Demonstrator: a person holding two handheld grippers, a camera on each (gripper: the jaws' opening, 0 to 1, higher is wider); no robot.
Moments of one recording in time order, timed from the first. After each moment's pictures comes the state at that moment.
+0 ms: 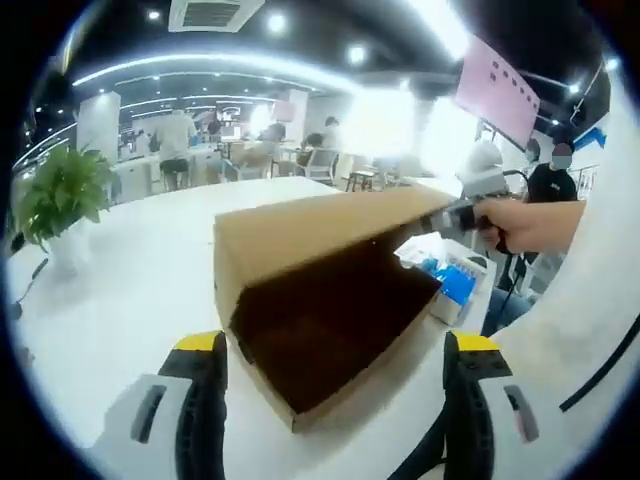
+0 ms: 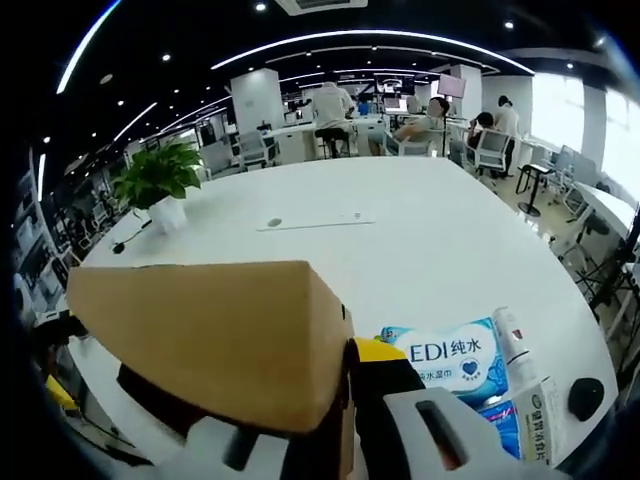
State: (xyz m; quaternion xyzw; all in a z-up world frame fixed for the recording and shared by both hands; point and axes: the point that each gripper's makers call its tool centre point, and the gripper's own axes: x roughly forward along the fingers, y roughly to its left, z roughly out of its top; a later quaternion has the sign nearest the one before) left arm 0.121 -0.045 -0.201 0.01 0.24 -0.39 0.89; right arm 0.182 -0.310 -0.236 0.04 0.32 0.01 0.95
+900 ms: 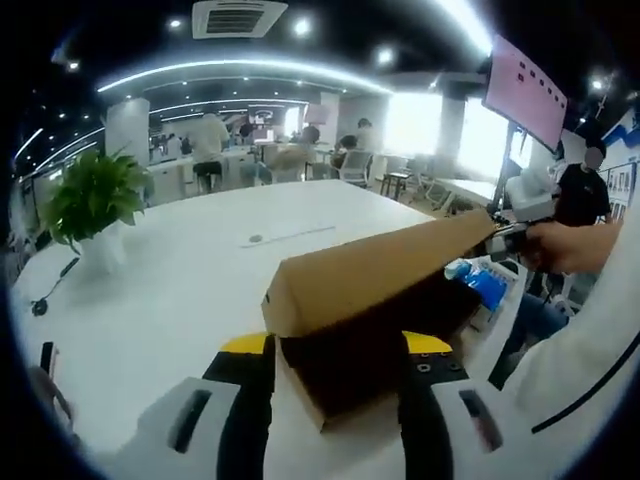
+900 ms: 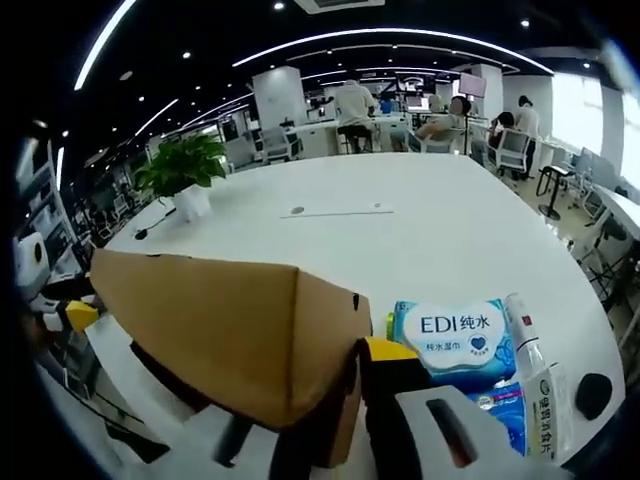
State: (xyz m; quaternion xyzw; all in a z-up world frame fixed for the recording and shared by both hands) left arm 0.132 -0.026 -0.201 0.03 0.24 -0.33 0.91; right arm 0.147 -0.299 -0.245 0.04 0.32 0.07 0.94
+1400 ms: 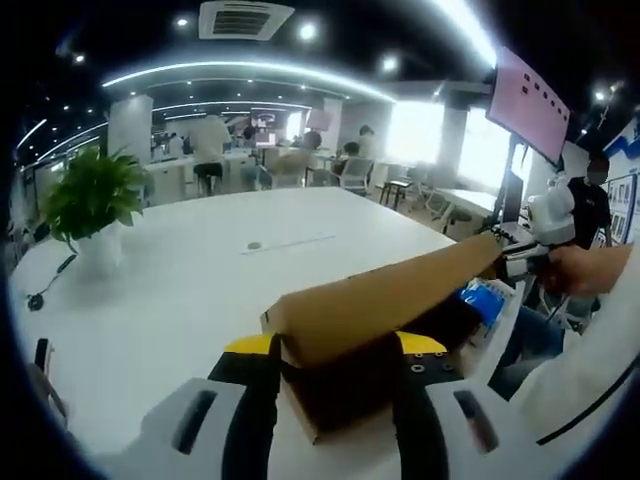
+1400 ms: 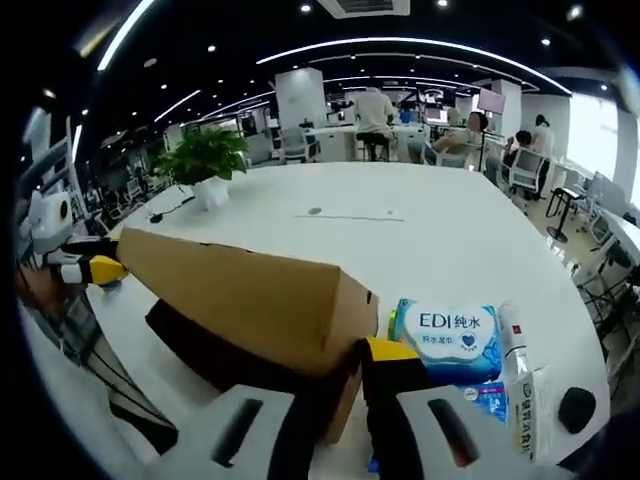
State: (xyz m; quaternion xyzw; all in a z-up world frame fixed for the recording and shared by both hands) left arm 0.139 -0.030 -0.193 0.01 0.24 -0.33 0.91; right arm 0.116 -0.292 -0.224 -0.01 0.31 0.10 0.95
